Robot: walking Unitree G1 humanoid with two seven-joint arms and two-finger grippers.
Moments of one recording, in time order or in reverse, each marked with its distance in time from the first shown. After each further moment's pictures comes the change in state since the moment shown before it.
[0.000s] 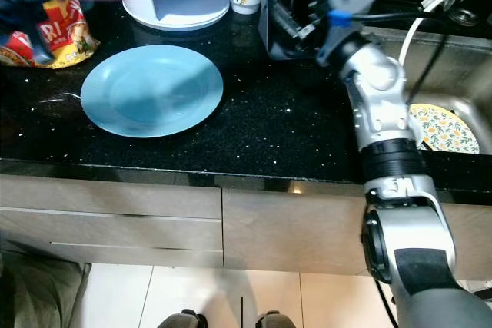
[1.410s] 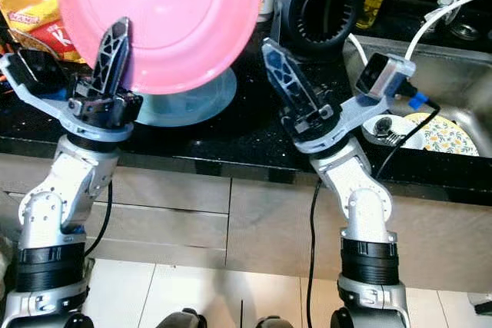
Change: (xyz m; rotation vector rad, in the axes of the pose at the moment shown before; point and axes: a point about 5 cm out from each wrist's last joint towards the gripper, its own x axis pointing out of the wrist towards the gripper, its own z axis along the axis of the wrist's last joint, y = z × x) left arm 0.005 -0.109 -0.106 -1.369 -0.680 0.355; right arm -0.067 0.099 0.001 1.204 -0.320 0.355
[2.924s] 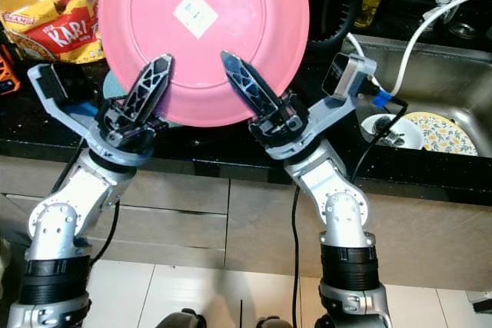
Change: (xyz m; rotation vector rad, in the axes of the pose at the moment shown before) left arm -0.012 0.001 -0.009 0.119 0.149 0.020; right arm 0.012 0.005 -0.019 0.025 0.018 -0.016
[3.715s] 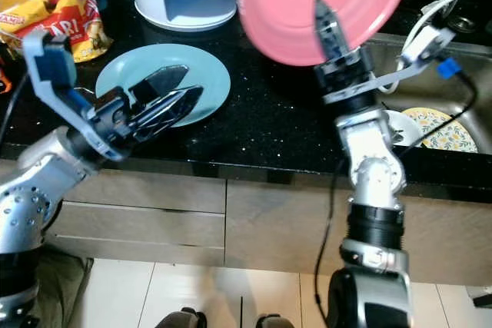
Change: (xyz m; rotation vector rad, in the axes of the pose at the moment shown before) left arm 0.013 -0.005 0.002 0.607 0.551 0.152; right arm -0.024 -0.048 0.096 -0.420 -0.255 -0.493
